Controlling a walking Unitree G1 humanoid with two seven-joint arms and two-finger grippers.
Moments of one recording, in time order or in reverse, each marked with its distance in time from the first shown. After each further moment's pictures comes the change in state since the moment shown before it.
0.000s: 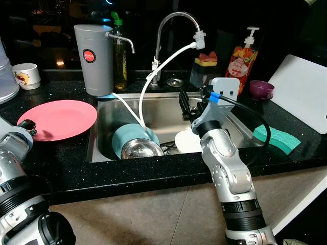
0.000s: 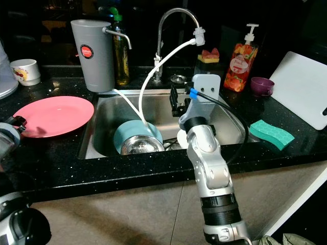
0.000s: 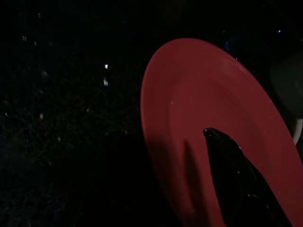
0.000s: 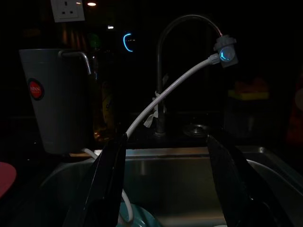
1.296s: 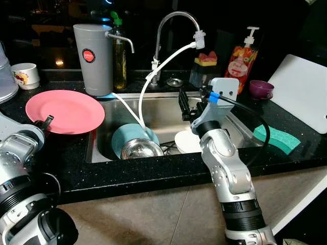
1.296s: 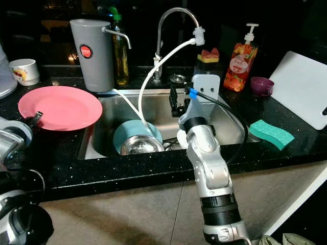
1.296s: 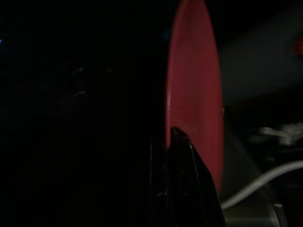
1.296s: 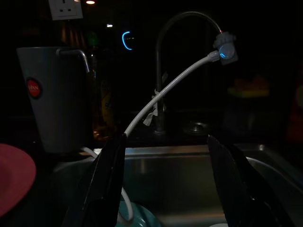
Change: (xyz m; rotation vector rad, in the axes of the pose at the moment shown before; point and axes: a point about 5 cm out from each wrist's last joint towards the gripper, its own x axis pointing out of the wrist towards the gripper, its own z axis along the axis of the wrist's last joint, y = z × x) left arm 0.001 -0.023 -0.009 -0.221 0.052 -0.280; right arm 0.000 -0.001 -0.002 0.049 0.016 -0.012
